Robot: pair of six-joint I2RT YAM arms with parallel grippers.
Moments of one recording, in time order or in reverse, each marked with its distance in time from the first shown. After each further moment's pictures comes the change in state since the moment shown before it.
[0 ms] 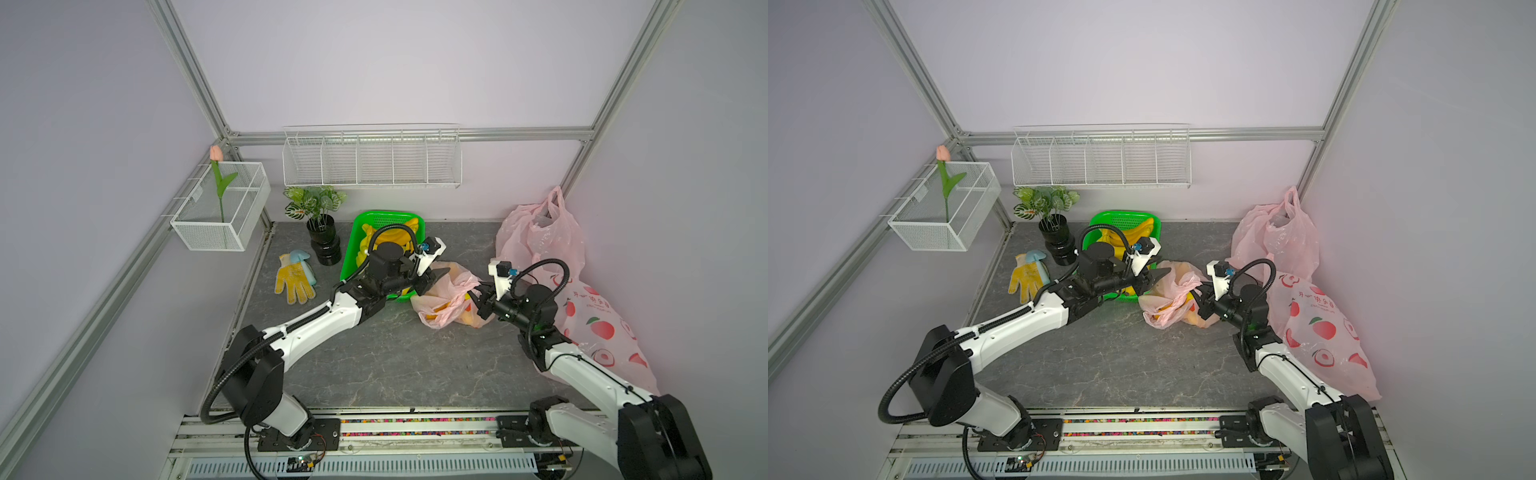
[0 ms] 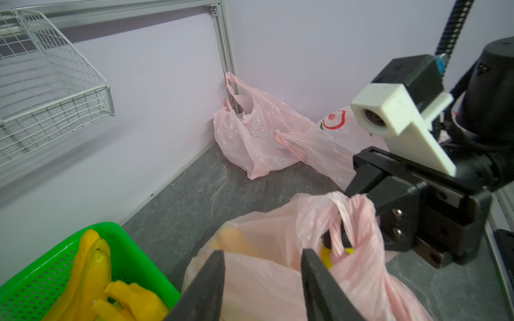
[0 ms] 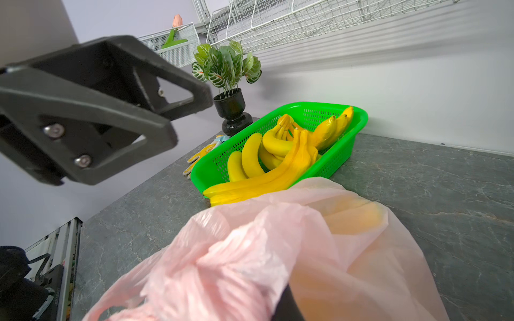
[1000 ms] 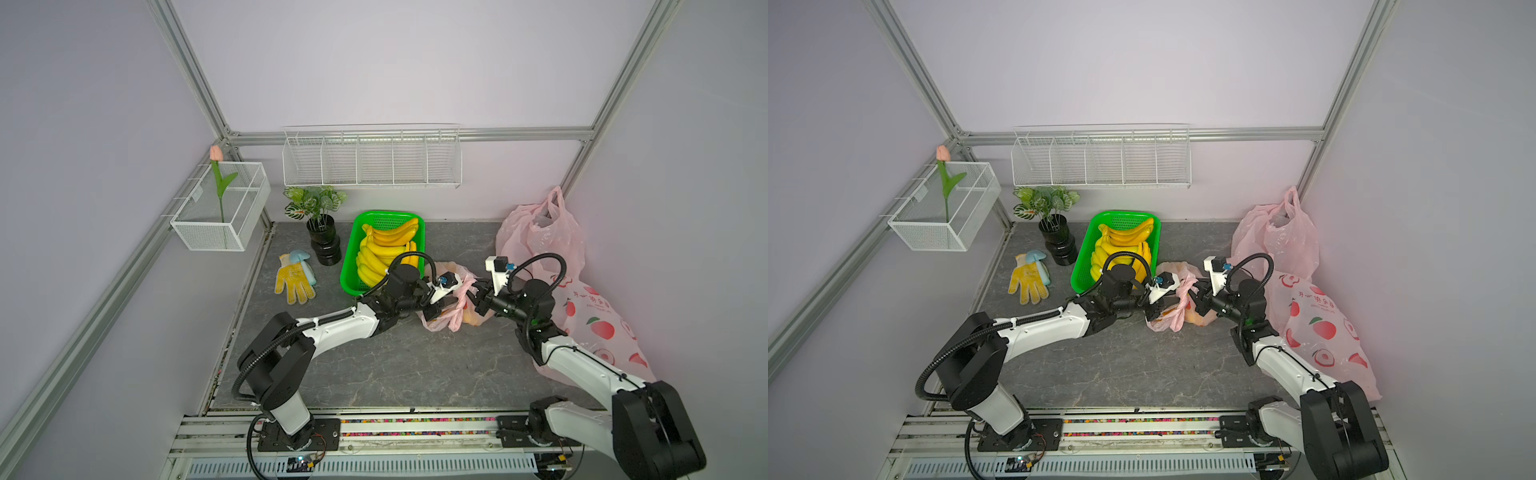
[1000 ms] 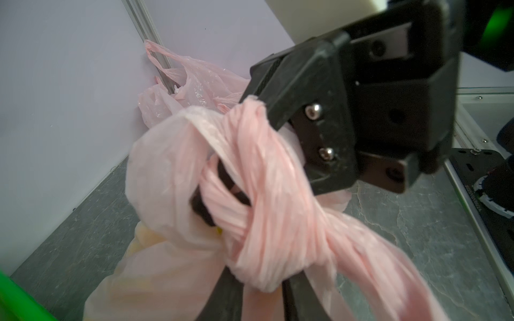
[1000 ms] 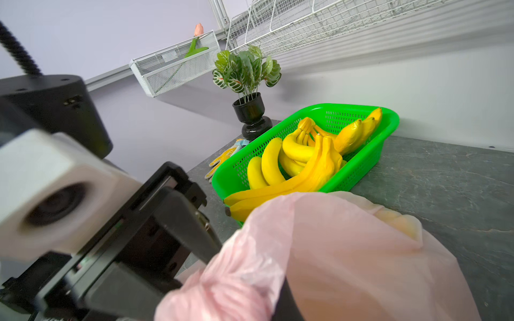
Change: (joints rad) left arm -0.102 0.088 -0.153 0.140 0.081 0.124; right arm 0.000 0.073 0.048 0.057 -0.077 0.084
